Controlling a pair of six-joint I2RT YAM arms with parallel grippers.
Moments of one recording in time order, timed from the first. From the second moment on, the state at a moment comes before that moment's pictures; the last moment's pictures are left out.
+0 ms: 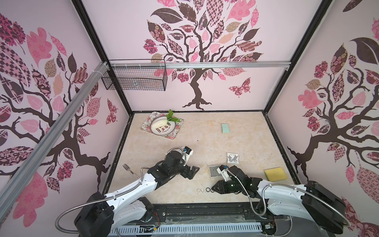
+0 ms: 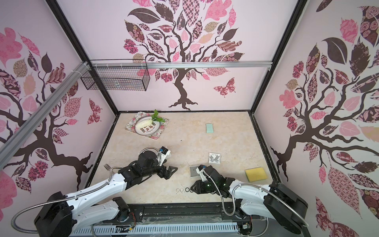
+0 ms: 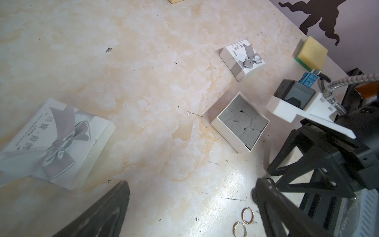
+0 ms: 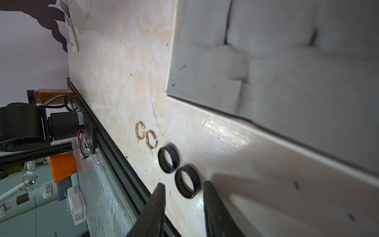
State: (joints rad) left arm -0.74 1.09 0.54 -0.12 0.18 -0.18; right arm 0.87 1.11 0.24 0.05 -0.39 0.85
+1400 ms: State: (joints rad) left arm -0.73 1.04 0.54 -0.15 0.18 -0.18; right arm 0.72 1.33 0.59 -0.28 0.02 0.63
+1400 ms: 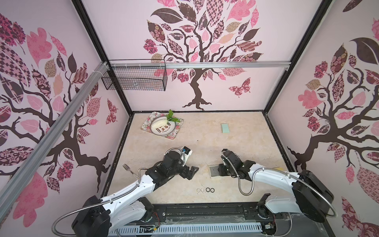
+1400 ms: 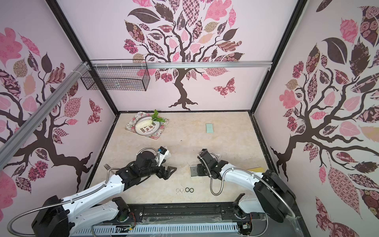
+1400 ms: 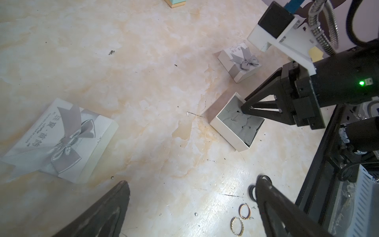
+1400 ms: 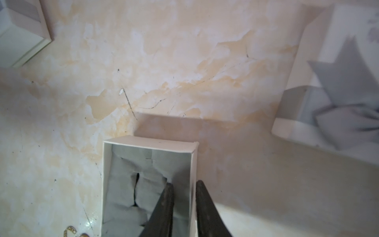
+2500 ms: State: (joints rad) left arm -0.72 1.11 0.54 -0.14 0.19 -0.18; right arm 0.53 1.68 0.94 -0.30 0.14 0.48
